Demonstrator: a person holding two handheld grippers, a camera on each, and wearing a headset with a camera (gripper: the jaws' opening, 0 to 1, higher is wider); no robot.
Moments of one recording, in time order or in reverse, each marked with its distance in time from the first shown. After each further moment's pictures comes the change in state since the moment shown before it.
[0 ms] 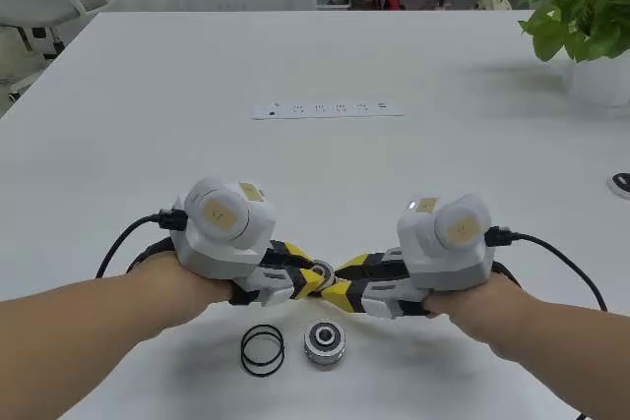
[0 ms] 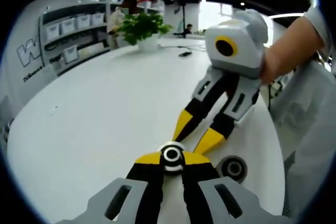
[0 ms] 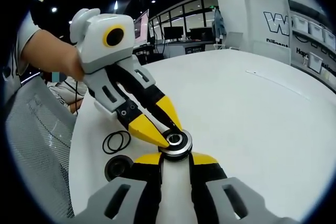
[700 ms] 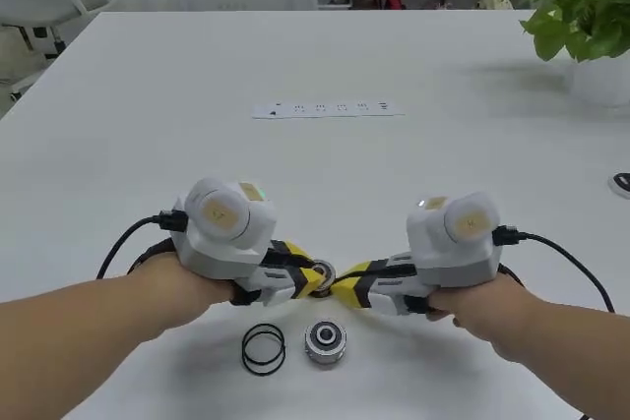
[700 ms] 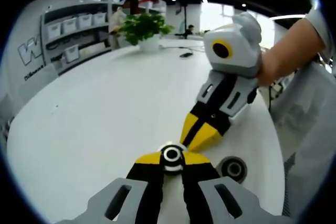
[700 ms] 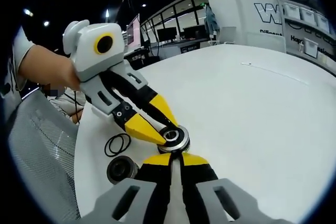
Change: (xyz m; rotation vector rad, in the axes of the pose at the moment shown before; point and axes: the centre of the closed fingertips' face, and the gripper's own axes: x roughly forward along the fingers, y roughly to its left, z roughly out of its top) left arm 0.000 0.001 0.000 -0.010 -0.006 0.007; right arm -0.003 -0.002 -0.005 0.106 -0.010 0.008
